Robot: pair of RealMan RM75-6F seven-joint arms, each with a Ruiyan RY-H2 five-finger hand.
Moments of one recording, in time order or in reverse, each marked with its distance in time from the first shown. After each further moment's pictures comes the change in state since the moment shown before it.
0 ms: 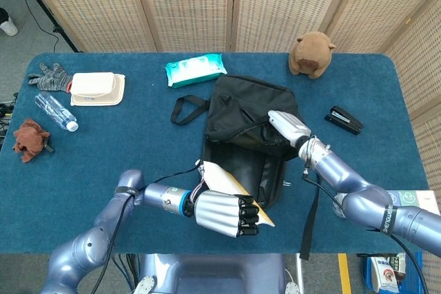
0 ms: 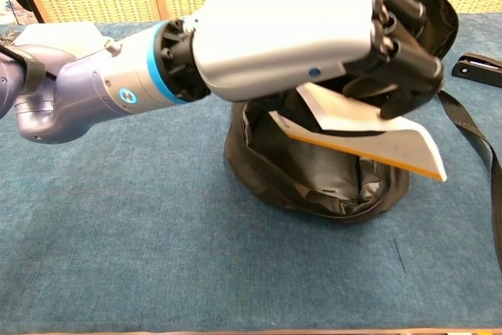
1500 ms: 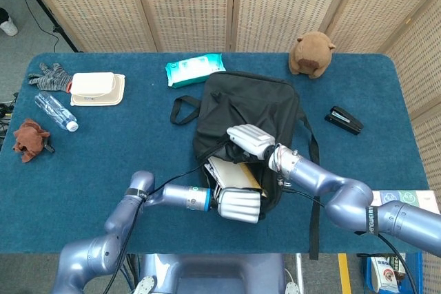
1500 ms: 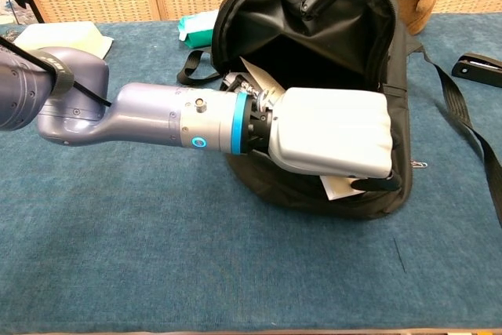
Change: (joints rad) left arm -0.058 -0.068 0.227 0.078 -0.050 -0.457 0.059; right arm 0.100 -0.019 0.027 -0.072 -0.322 -0.097 0.190
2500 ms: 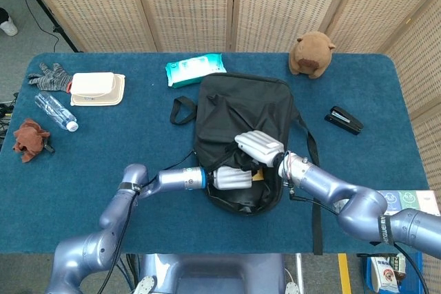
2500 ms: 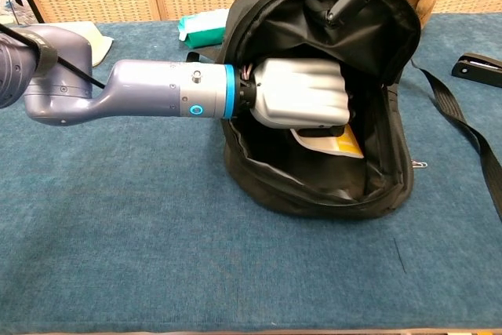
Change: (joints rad) left arm 0.007 0.047 -0.001 0.012 -0.087 -0.227 0.026; right arm -0.011 0.075 -0.085 -0.064 -0.083 0.074 0.058
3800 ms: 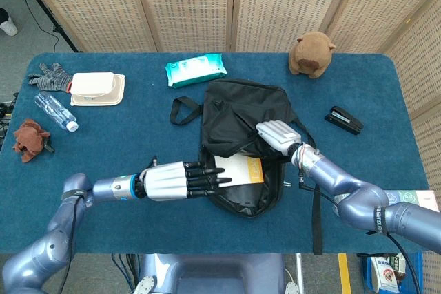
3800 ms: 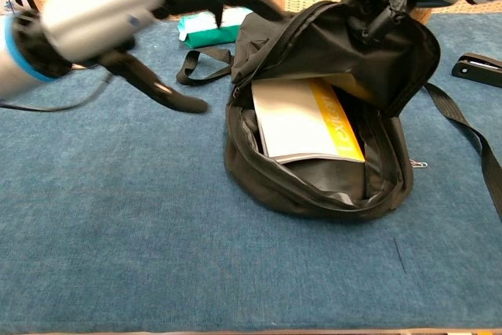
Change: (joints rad) left arm 0.324 0.210 -0.052 -0.091 -0.080 0.708 -0.336; right arm 0.025 -0.055 -0.137 0.157 0.192 0.082 -0.177
